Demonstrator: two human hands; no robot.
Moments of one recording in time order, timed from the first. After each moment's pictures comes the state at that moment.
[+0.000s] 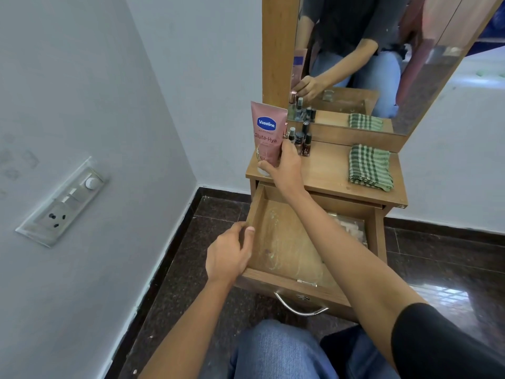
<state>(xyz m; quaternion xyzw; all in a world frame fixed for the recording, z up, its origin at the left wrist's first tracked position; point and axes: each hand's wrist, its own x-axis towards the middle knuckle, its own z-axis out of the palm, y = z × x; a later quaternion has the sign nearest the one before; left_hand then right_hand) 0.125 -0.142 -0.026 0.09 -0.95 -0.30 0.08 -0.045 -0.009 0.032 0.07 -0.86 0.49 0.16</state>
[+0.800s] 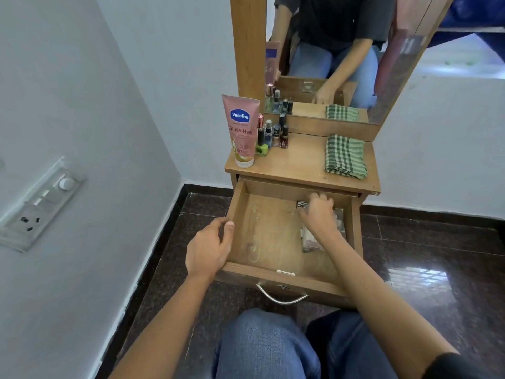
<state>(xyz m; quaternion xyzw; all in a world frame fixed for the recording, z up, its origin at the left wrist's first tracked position) 0.127 -0.141 -0.022 0.09 -0.95 -0.28 0.06 0.038 0.109 -0.031 -0.10 -0.97 0.23 -0.03</state>
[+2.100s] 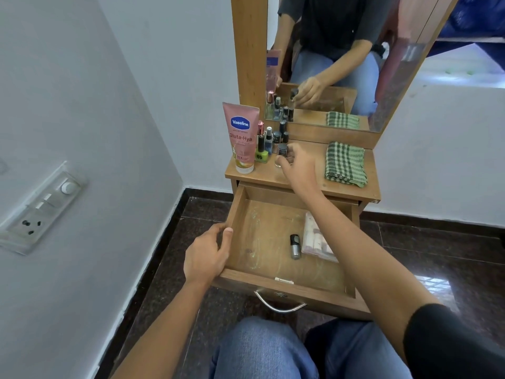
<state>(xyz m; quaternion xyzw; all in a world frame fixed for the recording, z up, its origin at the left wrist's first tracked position) 0.125 -0.143 -0.025 0.09 -0.95 -0.29 0.06 -0.030 0.067 0.050 0.01 -0.87 0.47 0.14</state>
